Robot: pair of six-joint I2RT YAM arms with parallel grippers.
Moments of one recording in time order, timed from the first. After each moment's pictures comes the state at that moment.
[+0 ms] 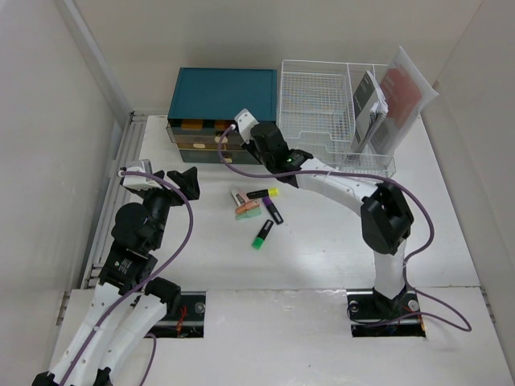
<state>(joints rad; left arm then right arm) -0.42 0.49 0.70 -0.15 -0.31 -0.30 0.78 1.94 1.63 -0.12 0.35 -0.33</state>
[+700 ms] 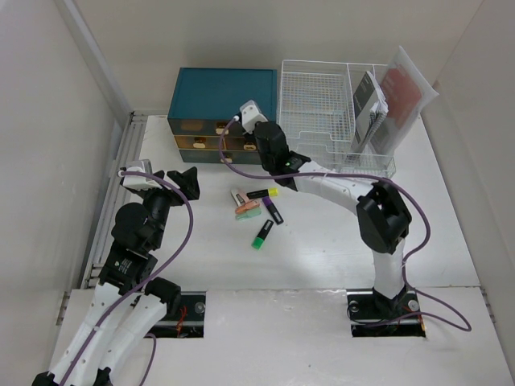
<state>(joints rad) -0.42 0.49 0.70 -0.15 -0.31 -0.30 0.79 1.98 1.60 0.20 0.63 -0.44</state>
